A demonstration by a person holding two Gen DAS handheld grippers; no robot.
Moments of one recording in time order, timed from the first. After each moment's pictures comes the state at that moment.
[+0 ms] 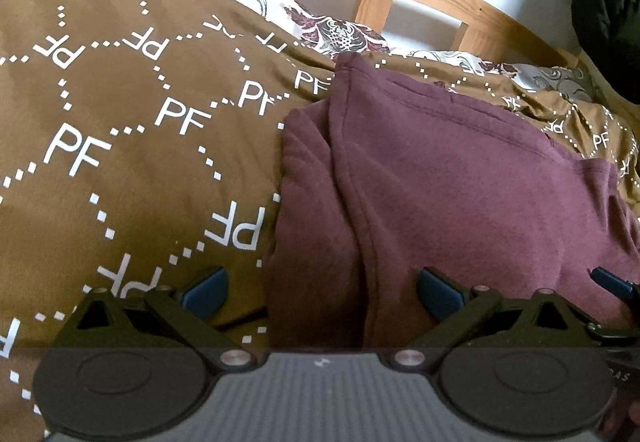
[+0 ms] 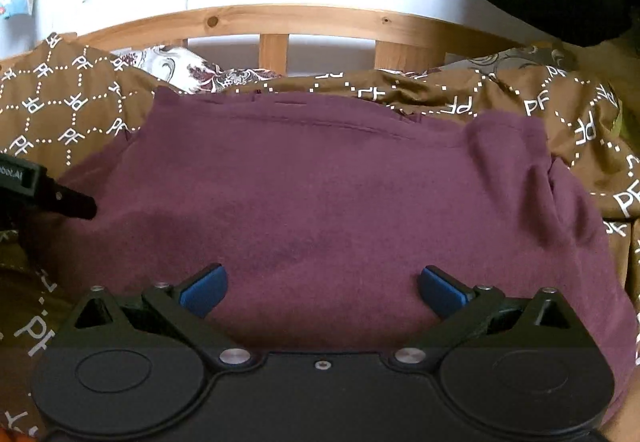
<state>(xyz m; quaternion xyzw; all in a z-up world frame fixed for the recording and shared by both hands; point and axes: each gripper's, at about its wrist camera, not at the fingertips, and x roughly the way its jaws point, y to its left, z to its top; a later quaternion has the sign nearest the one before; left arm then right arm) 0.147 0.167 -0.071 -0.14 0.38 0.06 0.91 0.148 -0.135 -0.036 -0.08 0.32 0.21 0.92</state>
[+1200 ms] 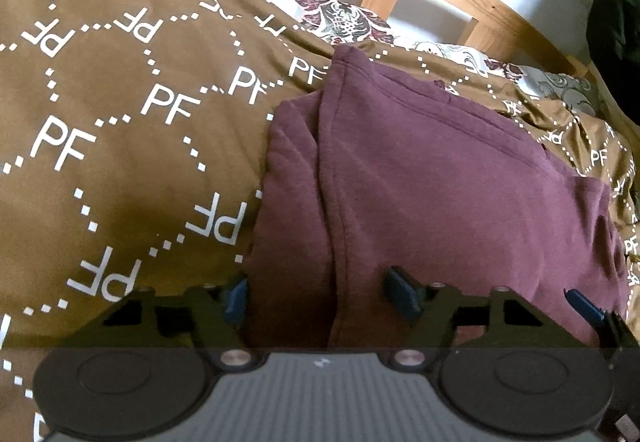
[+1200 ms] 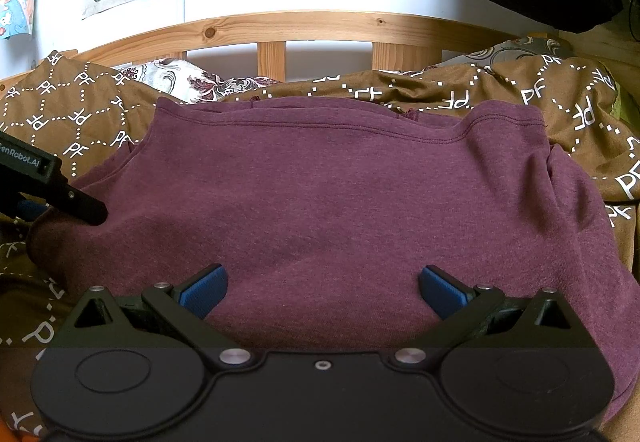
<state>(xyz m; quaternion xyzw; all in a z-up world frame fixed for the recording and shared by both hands) 0.162 0.168 -0.055 -0.19 0.42 0.06 0.88 0.151 -0.143 -0.037 -0.06 0.32 0.22 0.92</state>
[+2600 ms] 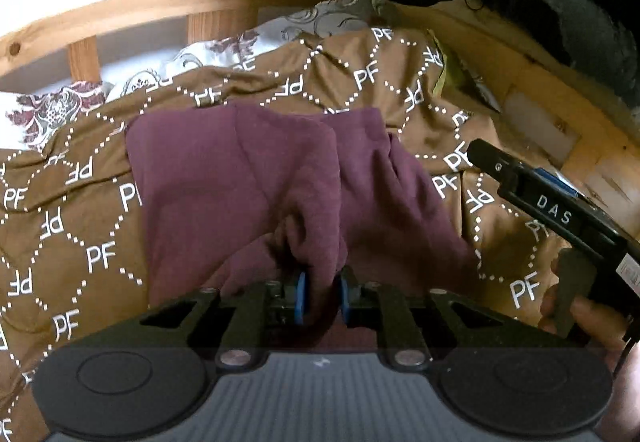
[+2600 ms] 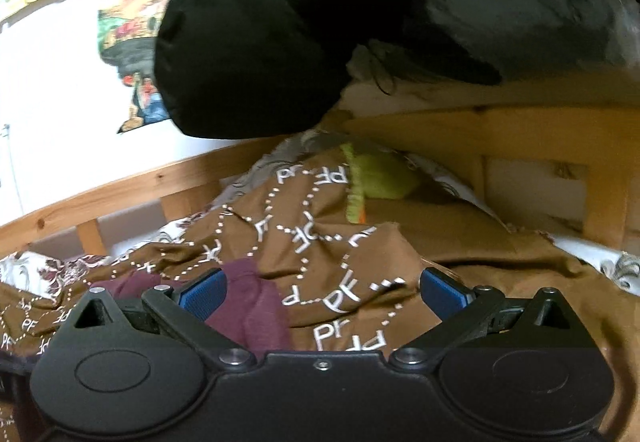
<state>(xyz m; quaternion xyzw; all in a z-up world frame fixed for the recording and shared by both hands) 0.199 -0.064 0.008 -0.02 0.42 -0.13 0.90 0.175 -0.302 0.040 0.09 0.21 -0.01 0.97</state>
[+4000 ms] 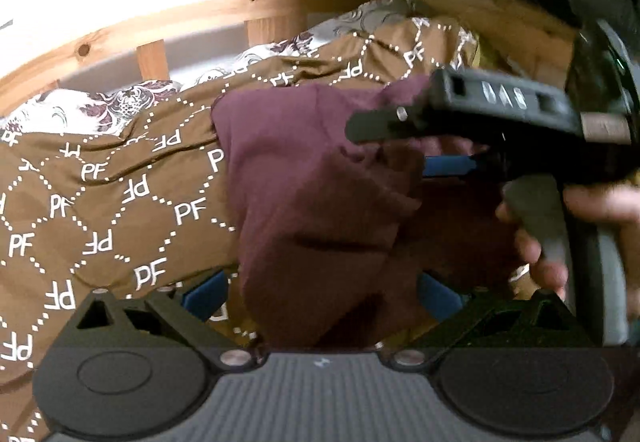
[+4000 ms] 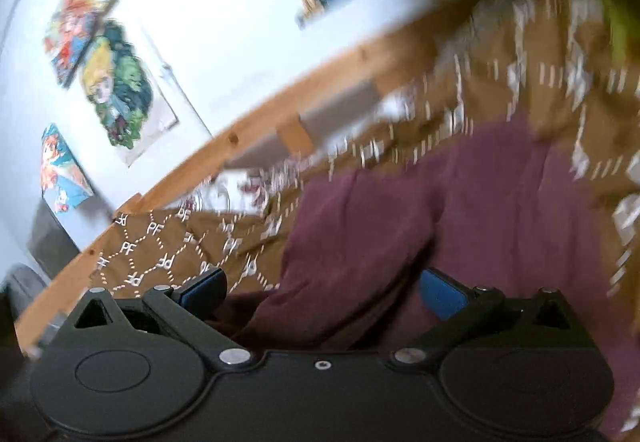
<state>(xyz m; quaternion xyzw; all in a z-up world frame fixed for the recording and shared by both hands) 0.139 -0.020 -0.018 0.05 0.38 -0.06 0.92 0.232 -0.229 0.003 0.23 0.39 0.32 0.83</state>
